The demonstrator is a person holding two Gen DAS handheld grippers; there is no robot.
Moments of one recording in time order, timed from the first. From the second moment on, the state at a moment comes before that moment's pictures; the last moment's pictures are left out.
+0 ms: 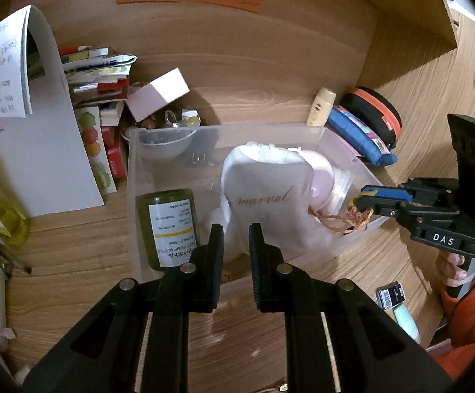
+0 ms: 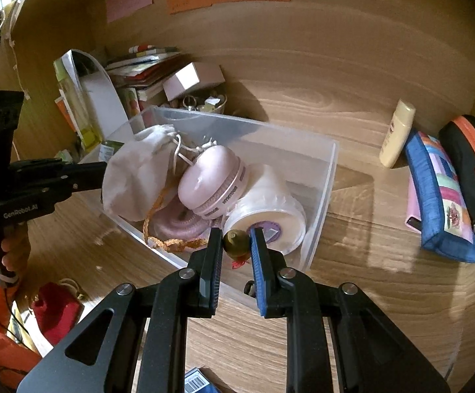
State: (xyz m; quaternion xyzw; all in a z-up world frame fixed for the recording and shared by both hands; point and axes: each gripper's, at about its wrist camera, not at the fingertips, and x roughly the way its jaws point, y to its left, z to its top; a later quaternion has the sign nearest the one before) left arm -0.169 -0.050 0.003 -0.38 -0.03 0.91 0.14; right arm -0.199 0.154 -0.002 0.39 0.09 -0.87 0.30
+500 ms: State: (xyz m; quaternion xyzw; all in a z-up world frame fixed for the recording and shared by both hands) left arm -0.159 -0.041 0.011 -0.37 -0.02 0.91 0.15; right arm -0.188 0.156 0.007 0.38 0.11 -0.87 0.28
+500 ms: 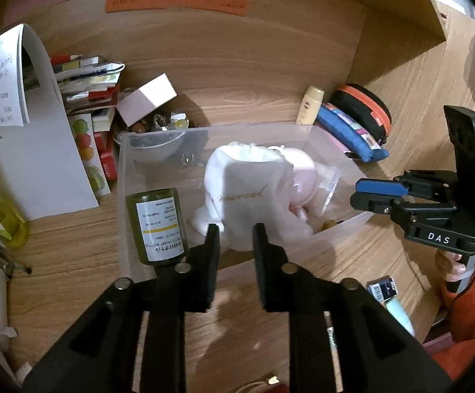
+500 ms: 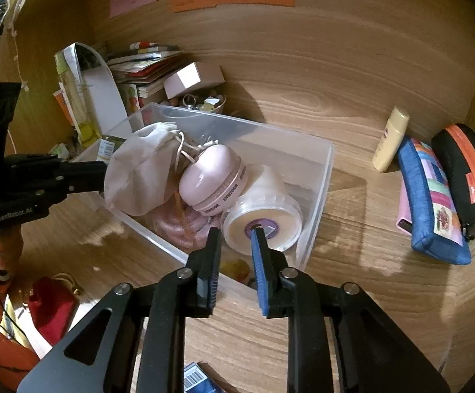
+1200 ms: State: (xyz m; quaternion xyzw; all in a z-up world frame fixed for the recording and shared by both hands) left arm -0.086 -0.050 0.031 -0.34 -0.01 0.94 0.08; right arm -0.124 0.154 0.020 0.35 0.11 -0.88 0.31
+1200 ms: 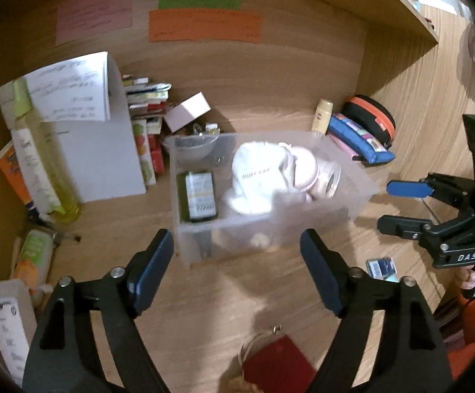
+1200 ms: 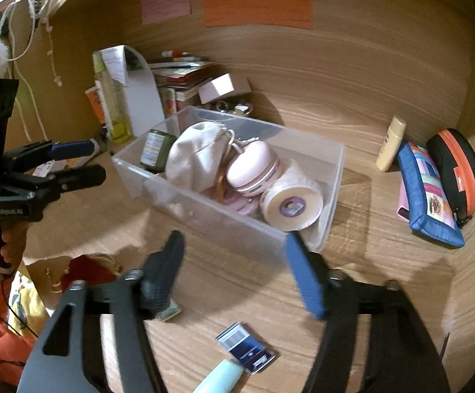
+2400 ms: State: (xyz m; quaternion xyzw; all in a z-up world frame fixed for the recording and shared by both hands) left arm -0.012 -0.002 -0.059 -0.43 0.04 0.90 0.10; right arm -0.094 0.098 -0.063 0.41 0.21 -0.81 0.36
